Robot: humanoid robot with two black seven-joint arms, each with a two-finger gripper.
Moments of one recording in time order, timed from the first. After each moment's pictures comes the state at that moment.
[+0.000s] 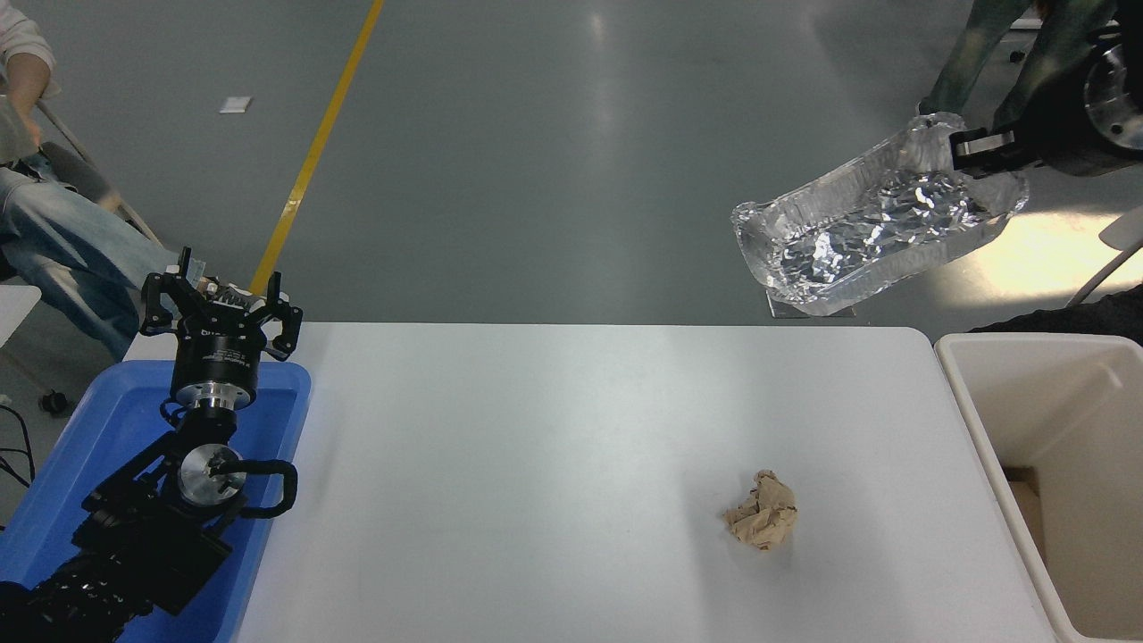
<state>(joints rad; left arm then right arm) -0.61 0.19 -0.96 -0.40 -0.12 -0.55 -0.56 2.39 -0.46 -1.54 1.35 -0.38 0.34 -0.02</state>
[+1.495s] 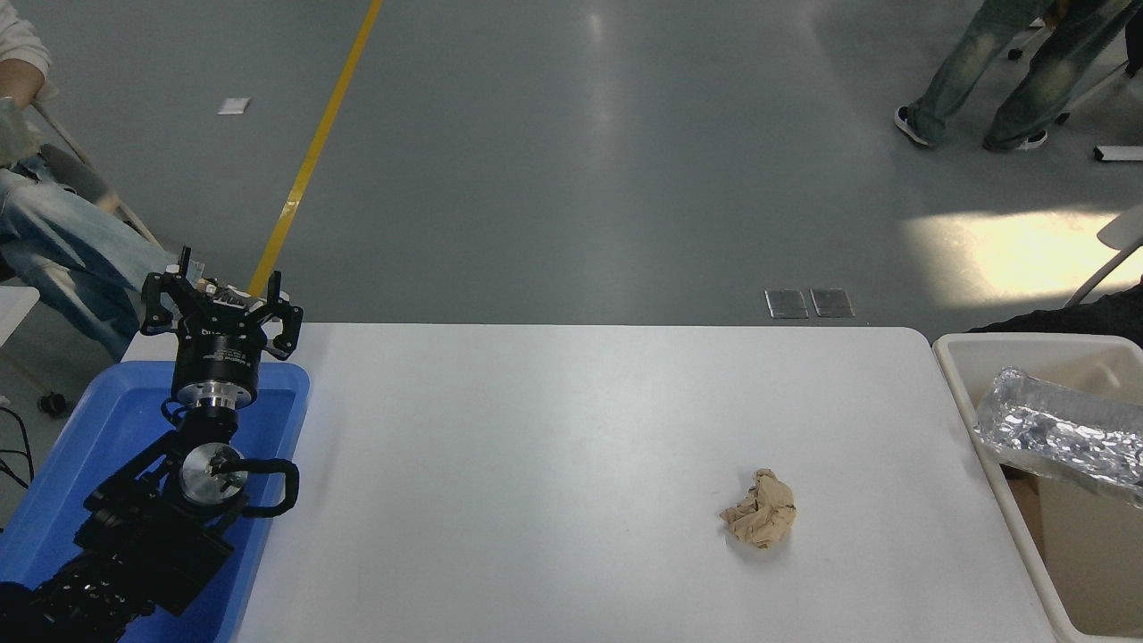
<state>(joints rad) -0.61 0.19 -0.96 -0.40 -0.12 -0.55 -0.56 0.68 -0.54 -0.80 0.14 0.04 0.08 -0.02</state>
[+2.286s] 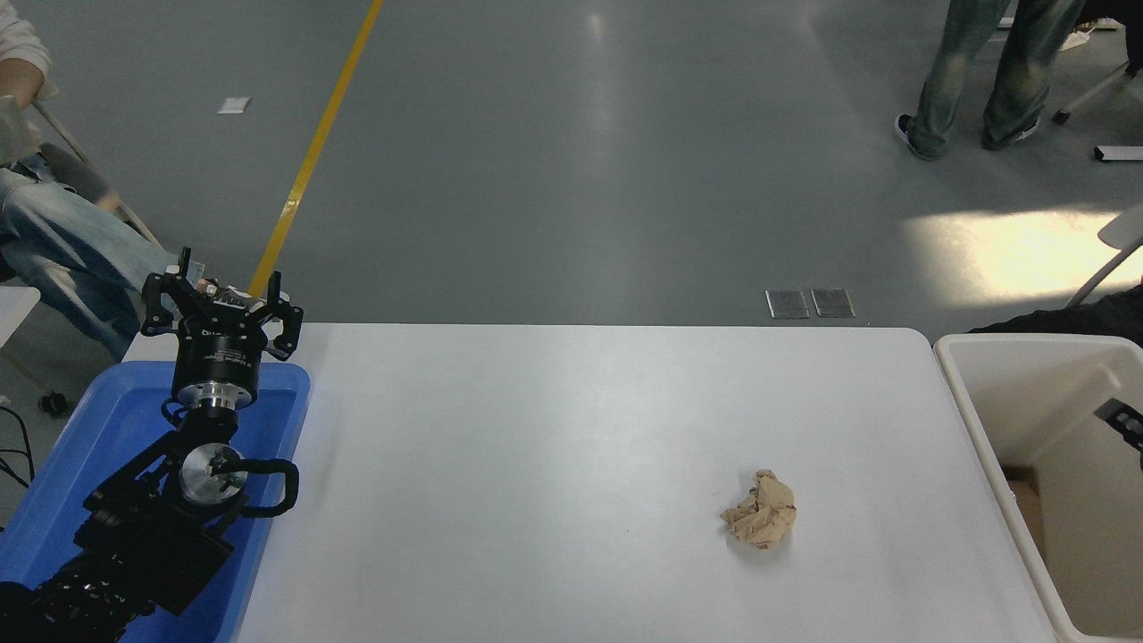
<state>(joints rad) -0.61 0.19 -0.96 -0.40 -0.12 -0.55 -0.56 0.88 -0.52 -0.91 0.18 -0.02 0.05 -0.02</state>
